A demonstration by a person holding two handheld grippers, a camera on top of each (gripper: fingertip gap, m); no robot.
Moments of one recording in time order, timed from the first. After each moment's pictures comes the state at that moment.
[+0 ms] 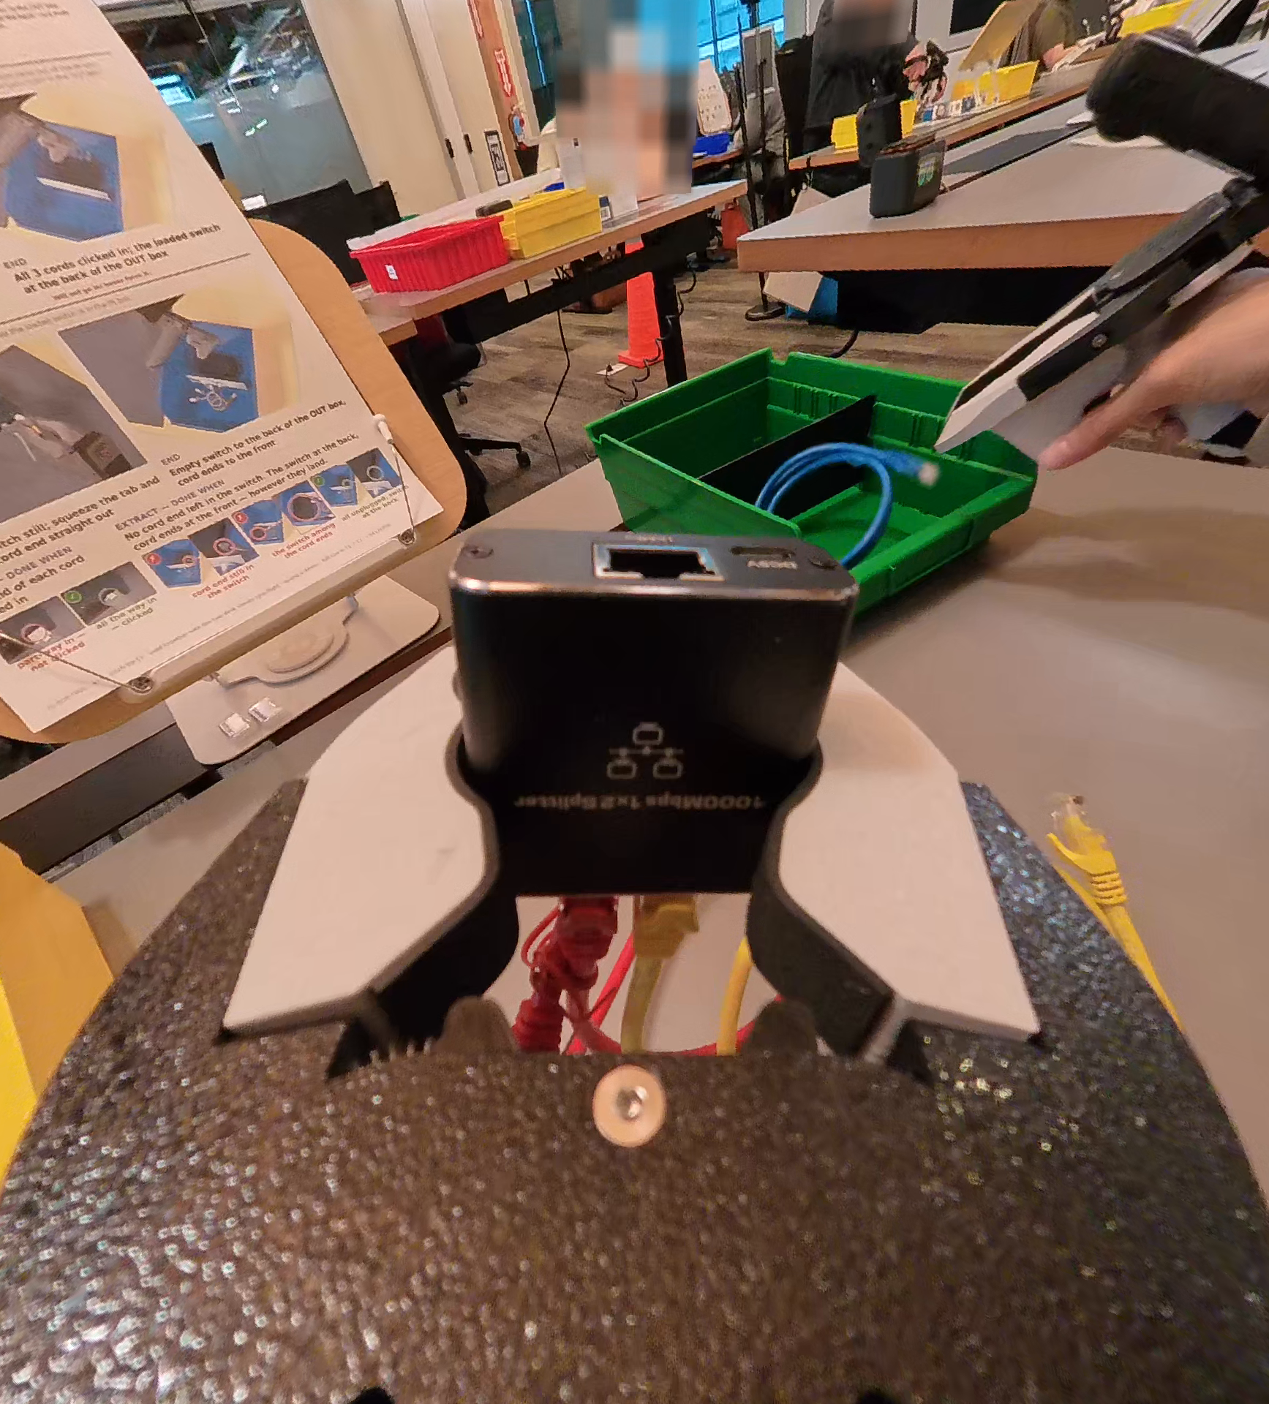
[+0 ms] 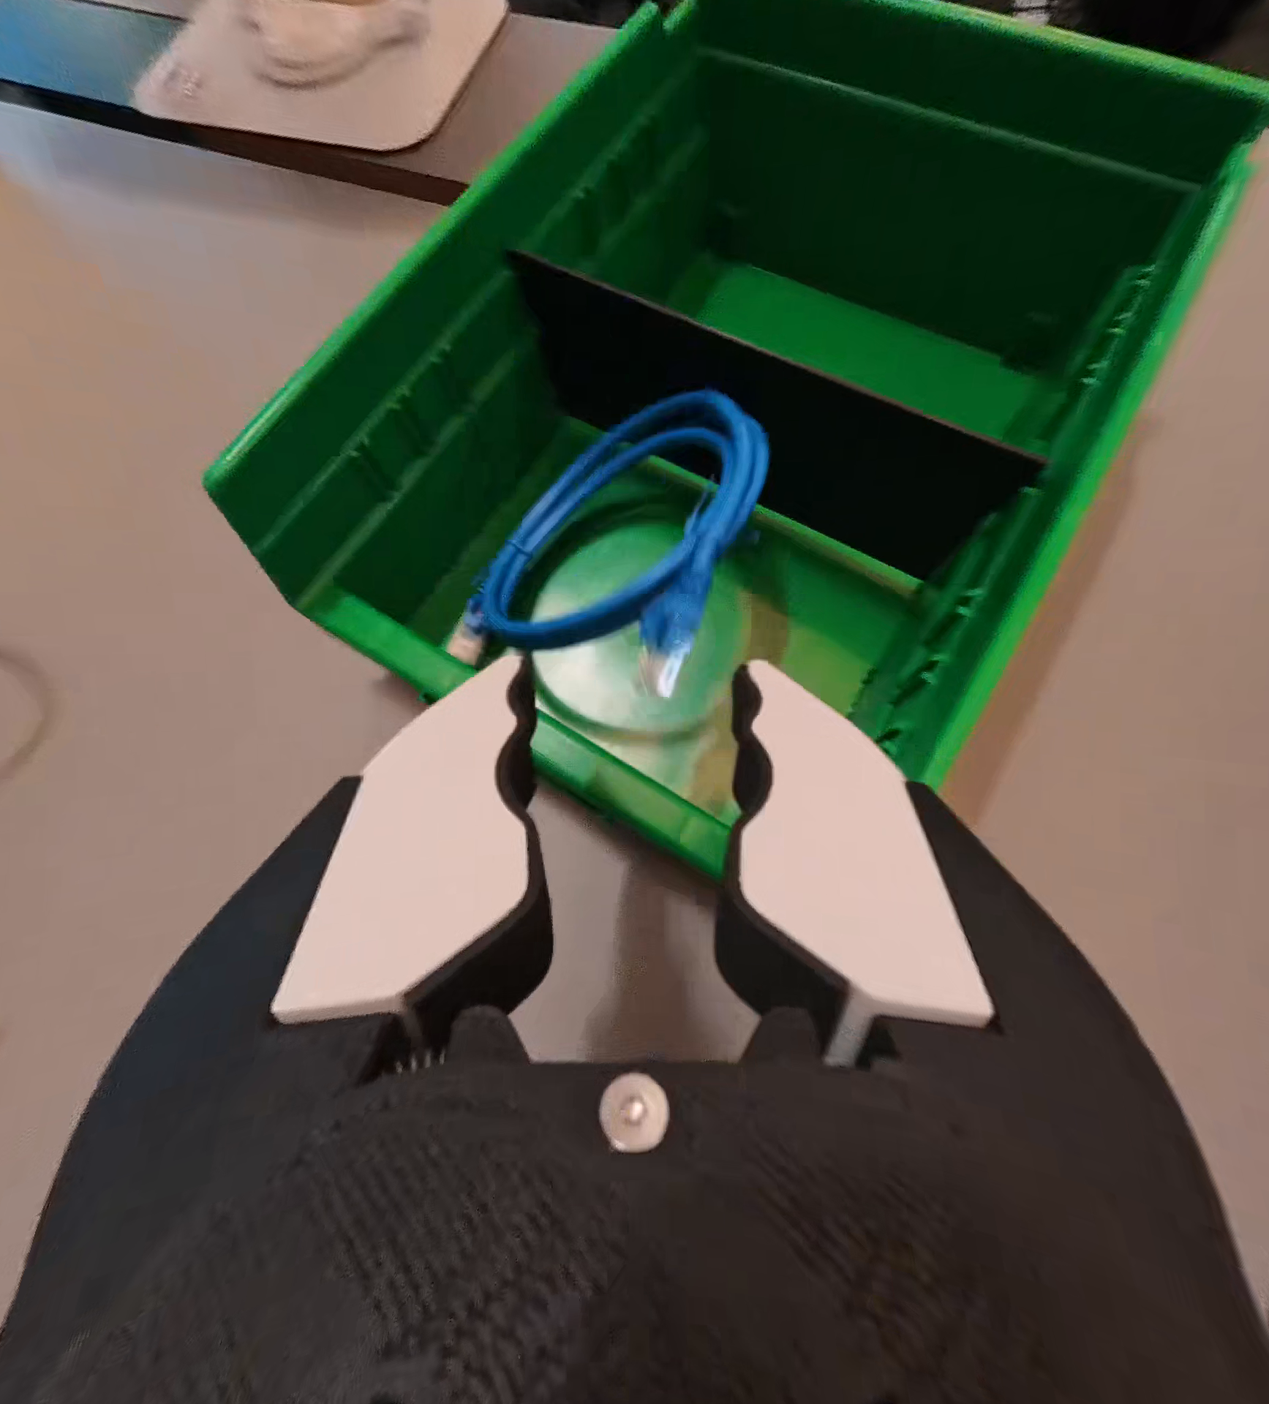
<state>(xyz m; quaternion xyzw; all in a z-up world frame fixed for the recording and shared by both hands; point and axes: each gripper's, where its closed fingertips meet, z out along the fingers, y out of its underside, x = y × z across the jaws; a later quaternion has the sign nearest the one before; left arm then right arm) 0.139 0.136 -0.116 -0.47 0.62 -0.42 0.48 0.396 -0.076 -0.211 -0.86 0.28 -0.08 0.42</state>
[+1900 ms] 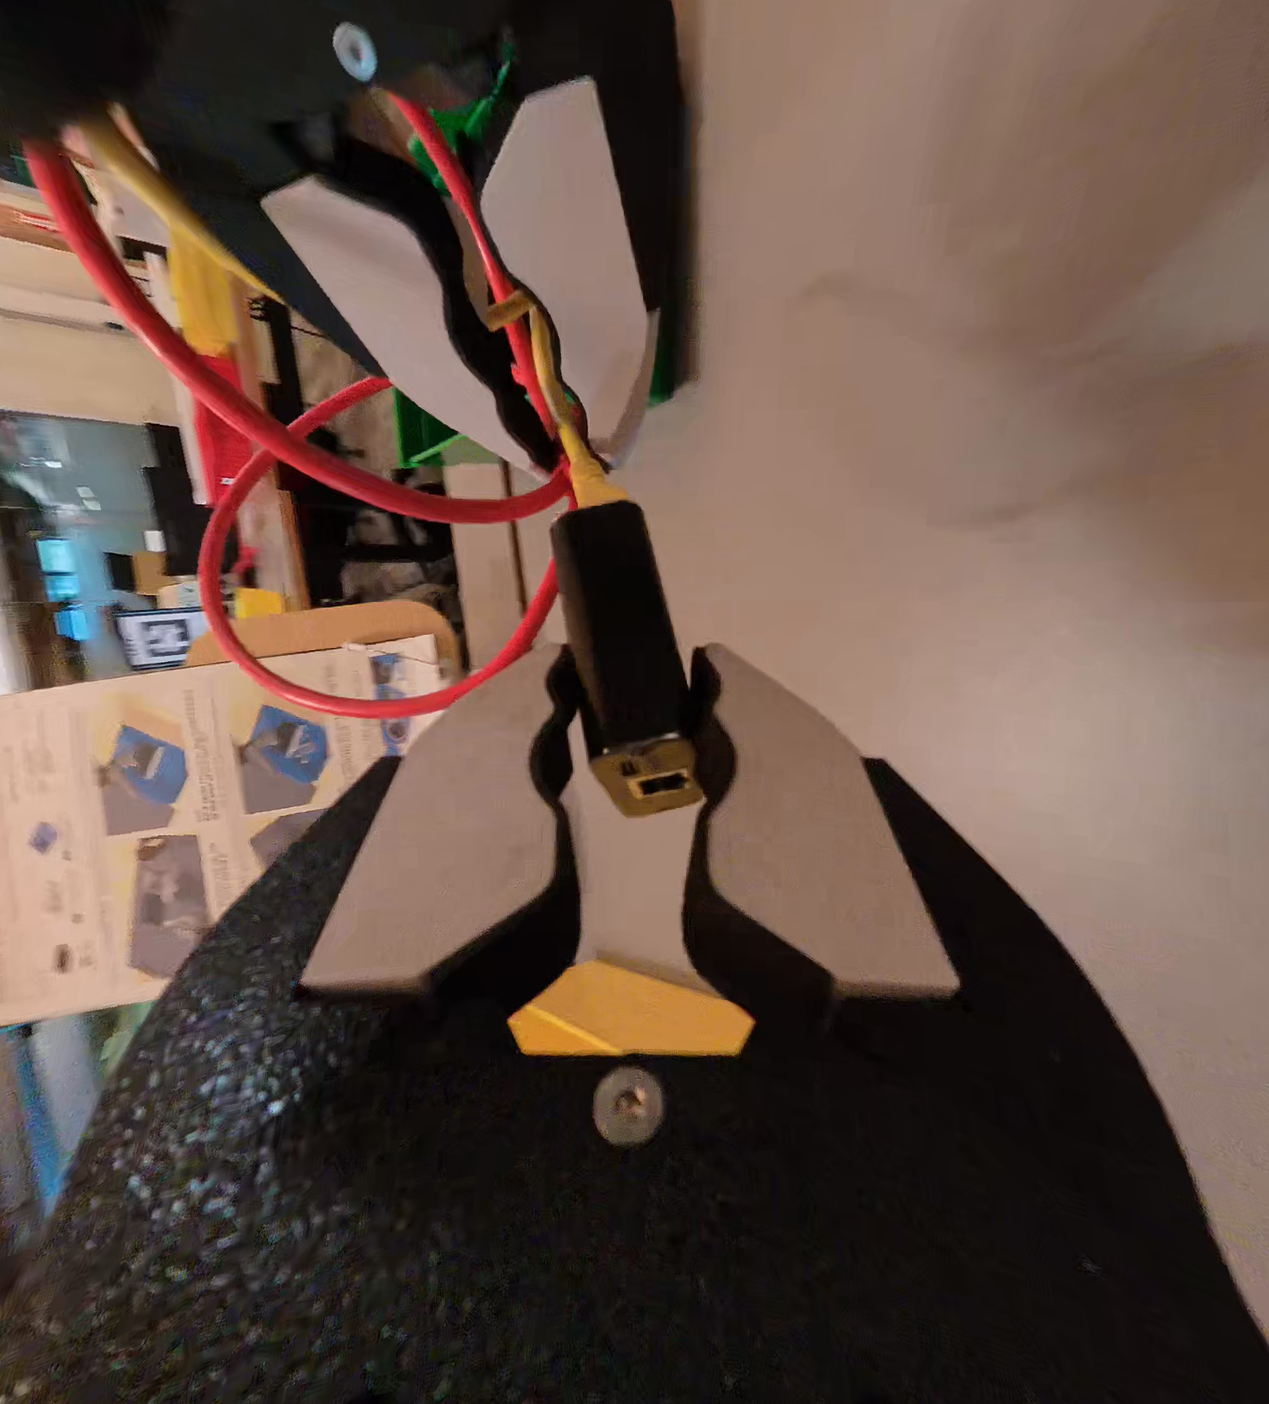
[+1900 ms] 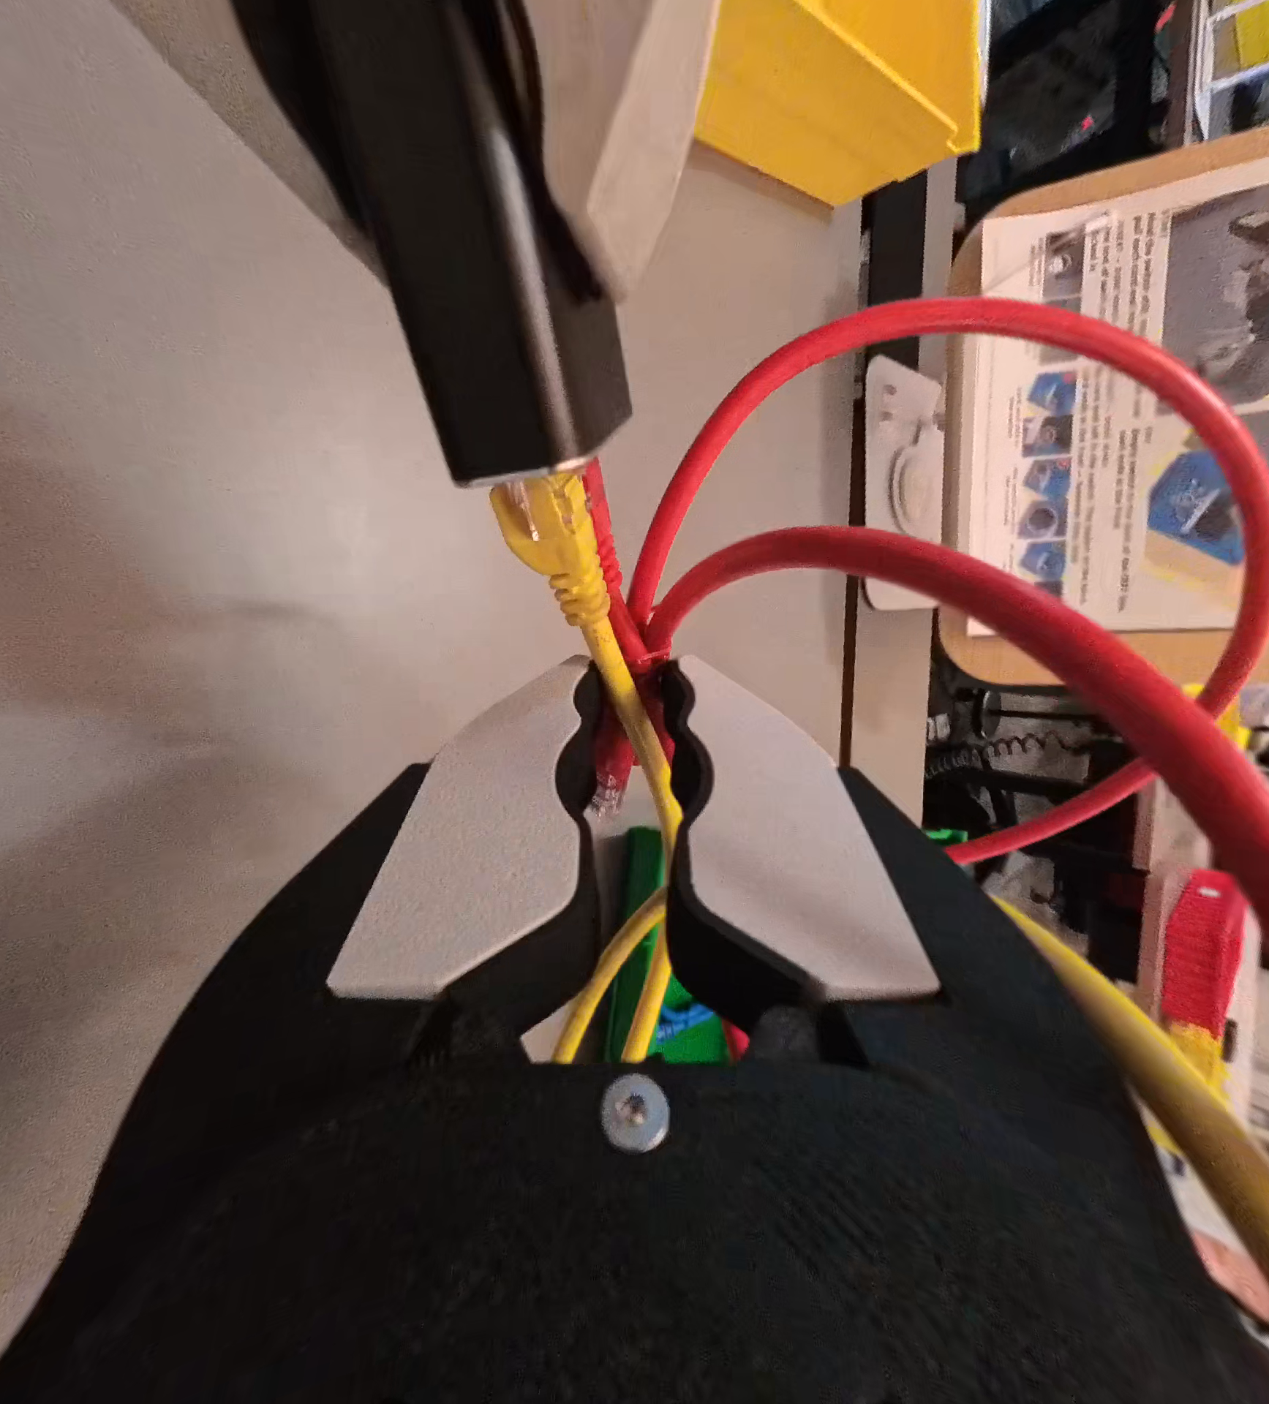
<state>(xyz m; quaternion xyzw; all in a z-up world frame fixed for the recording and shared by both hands) 0.089 0.066 -0.111 -0.10 0.88 -0.07 0.46 0.156 0.036 -0.134 -0.85 -0.34 -0.24 0.32</state>
